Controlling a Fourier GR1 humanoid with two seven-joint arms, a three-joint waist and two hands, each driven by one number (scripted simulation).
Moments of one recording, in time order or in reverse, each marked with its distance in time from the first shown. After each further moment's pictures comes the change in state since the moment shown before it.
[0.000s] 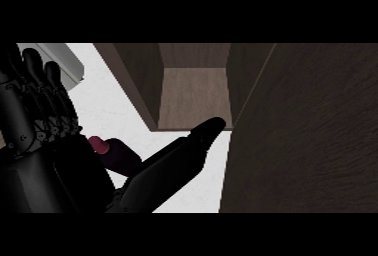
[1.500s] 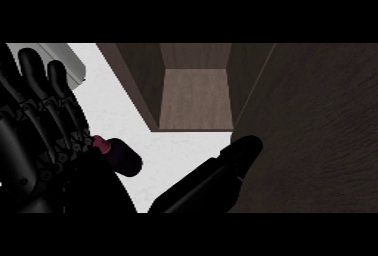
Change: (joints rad) left arm -0.074 0.000 -0.092 0.010 -0.098 0.087 0.035; right arm 0.059 0.014 0.039 0.017 -0.079 0.113 -0.067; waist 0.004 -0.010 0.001
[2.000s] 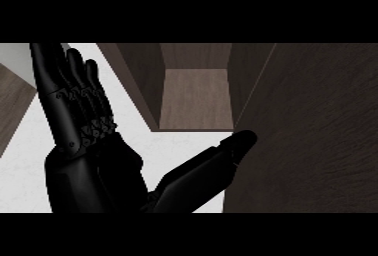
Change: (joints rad) left arm 0.076 0.000 0.014 0.064 0.178 0.111 -0.142; right arm 0.050 -0.012 -0.034 0.004 -0.007 0.030 -0.044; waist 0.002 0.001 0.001
